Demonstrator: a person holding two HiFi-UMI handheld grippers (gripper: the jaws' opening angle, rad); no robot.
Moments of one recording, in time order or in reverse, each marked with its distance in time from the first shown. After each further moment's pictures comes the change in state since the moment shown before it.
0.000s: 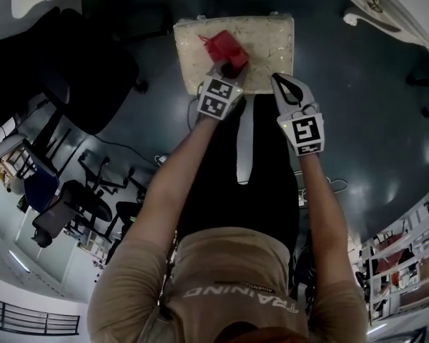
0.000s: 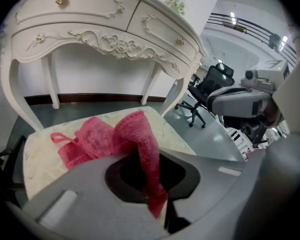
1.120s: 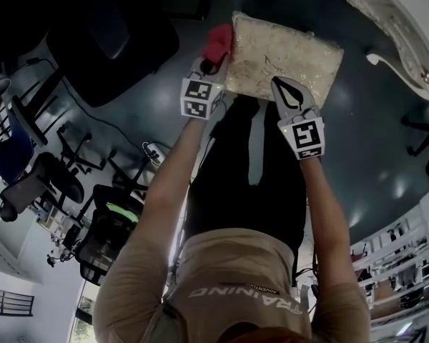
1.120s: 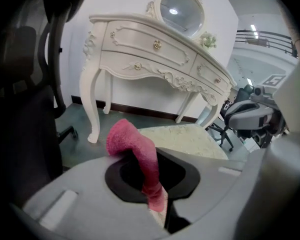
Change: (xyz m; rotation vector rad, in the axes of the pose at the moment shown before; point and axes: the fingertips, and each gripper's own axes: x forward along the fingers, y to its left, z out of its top) left arm -0.162 0.168 -0.055 -0.222 -0.229 0.303; right arm 0.094 0.136 0.061 -0.198 0.039 0.193
